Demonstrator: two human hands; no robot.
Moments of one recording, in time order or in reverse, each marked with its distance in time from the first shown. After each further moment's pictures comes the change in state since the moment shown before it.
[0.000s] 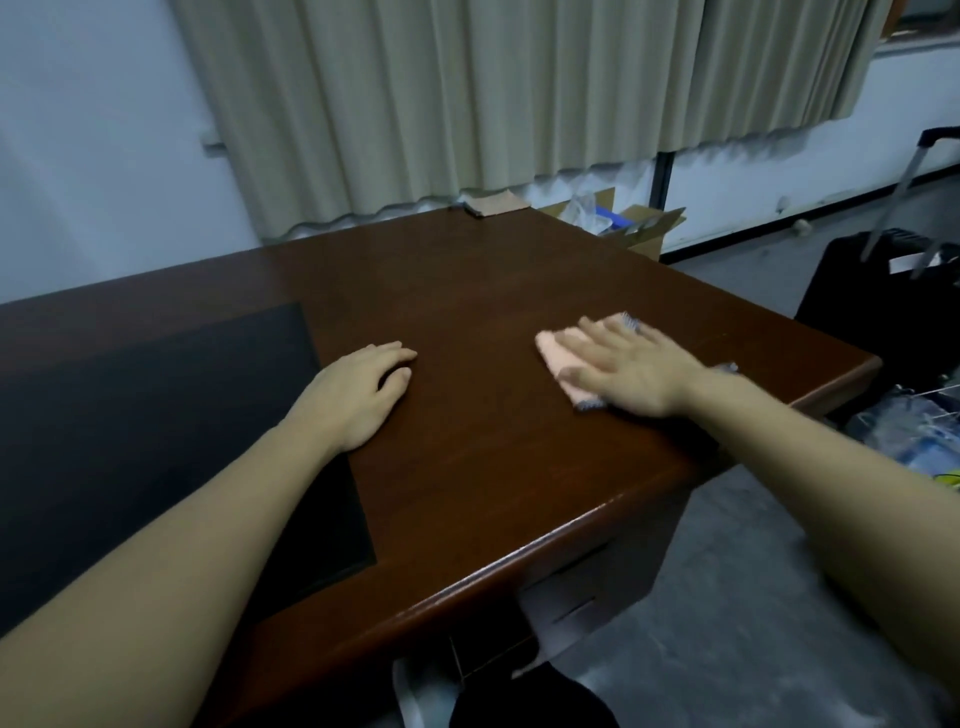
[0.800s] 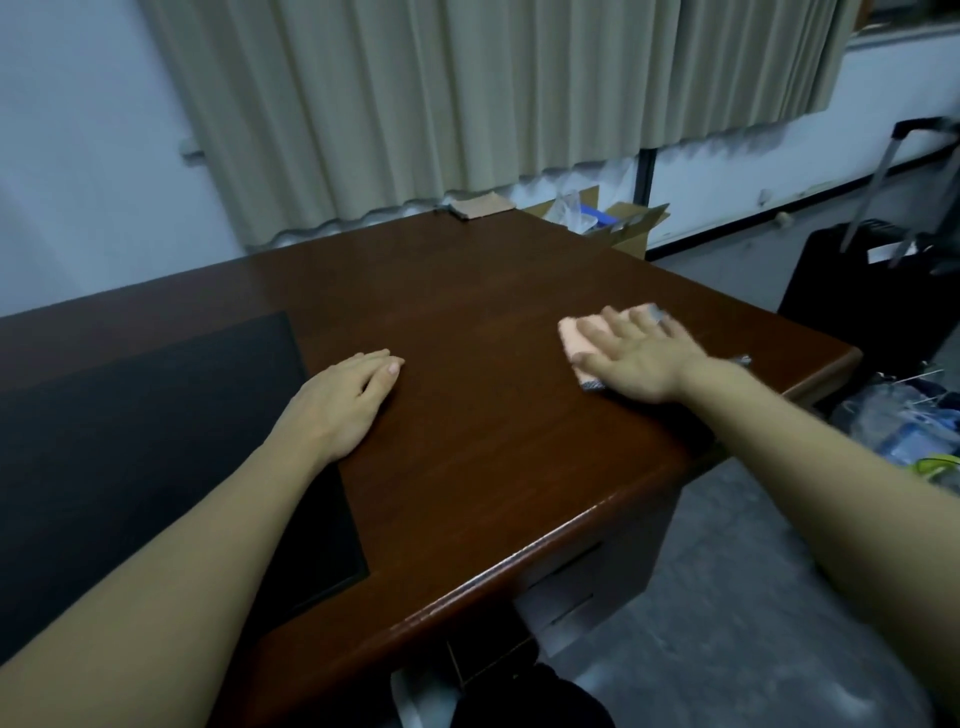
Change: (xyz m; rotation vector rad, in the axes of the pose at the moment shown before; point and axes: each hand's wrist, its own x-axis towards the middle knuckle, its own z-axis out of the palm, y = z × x) left_hand -0.002 0.003 -0.001 -0.080 0.032 -0.036; right_hand 0.008 0.024 0.000 0.006 -0.004 0.188
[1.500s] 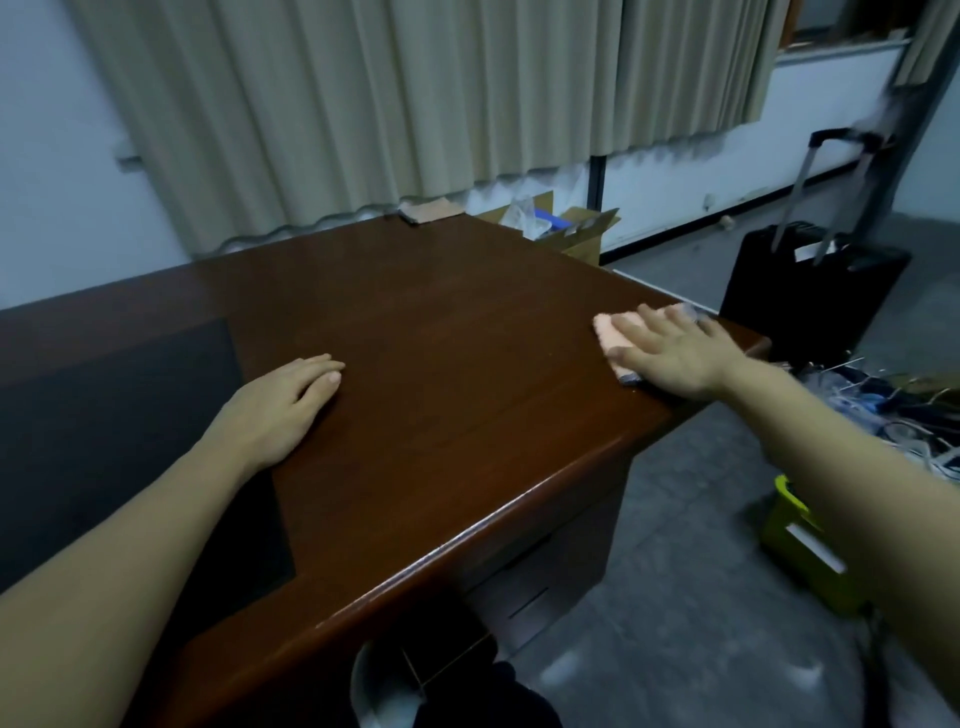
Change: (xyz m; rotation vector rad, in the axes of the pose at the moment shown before) left_hand 0.000 0.000 -0.002 0.027 -0.019 0.018; right_hand -0.044 0.089 0.013 -0.010 0.032 0.119
